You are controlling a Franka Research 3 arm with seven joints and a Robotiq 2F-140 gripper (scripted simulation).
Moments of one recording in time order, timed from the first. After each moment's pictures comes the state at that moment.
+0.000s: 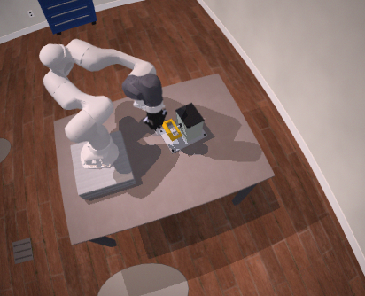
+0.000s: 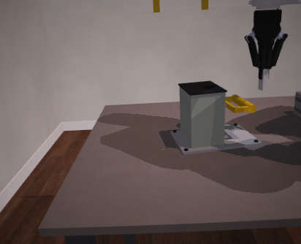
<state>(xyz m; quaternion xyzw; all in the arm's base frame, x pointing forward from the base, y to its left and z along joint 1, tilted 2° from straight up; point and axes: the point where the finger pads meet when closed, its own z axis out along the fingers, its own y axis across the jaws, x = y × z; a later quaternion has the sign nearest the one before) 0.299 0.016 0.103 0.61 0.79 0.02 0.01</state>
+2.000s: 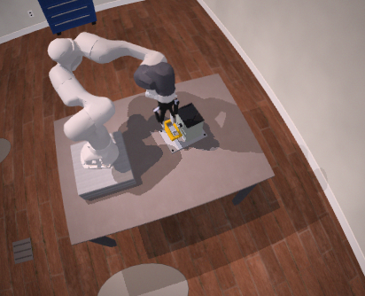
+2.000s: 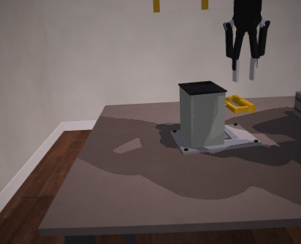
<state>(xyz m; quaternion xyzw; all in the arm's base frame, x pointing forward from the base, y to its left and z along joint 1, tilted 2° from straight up) 0.360 0.032 0.138 0.61 0.79 0.02 0.01</state>
